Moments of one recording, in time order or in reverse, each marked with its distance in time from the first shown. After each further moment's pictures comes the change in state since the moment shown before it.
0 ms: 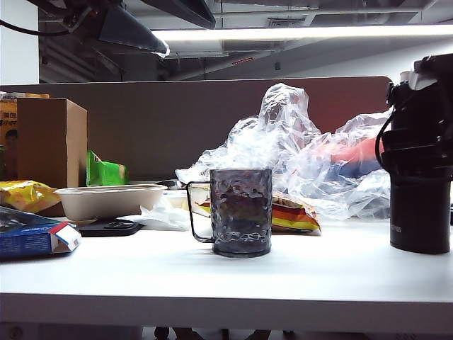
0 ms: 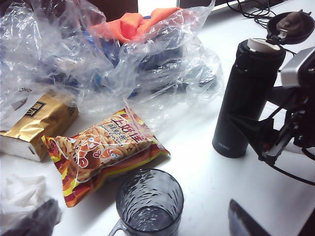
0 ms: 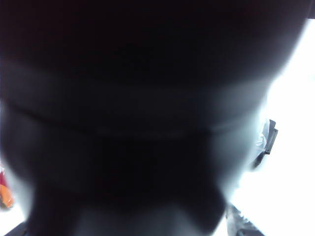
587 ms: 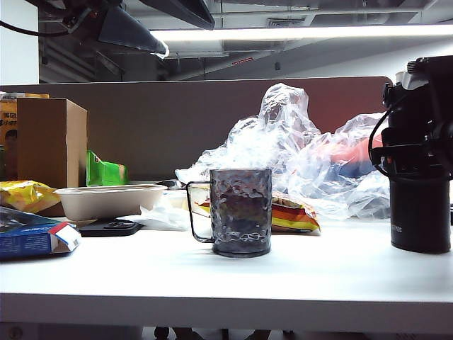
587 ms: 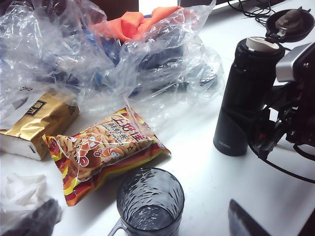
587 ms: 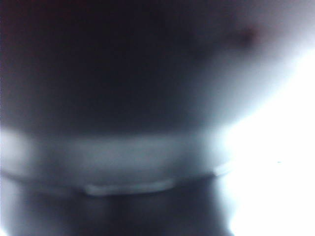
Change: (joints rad) left arm 0.000 0.000 0.000 -0.004 0.000 0.000; right arm 0.000 0.069 0.032 0.071 -0.003 0.034
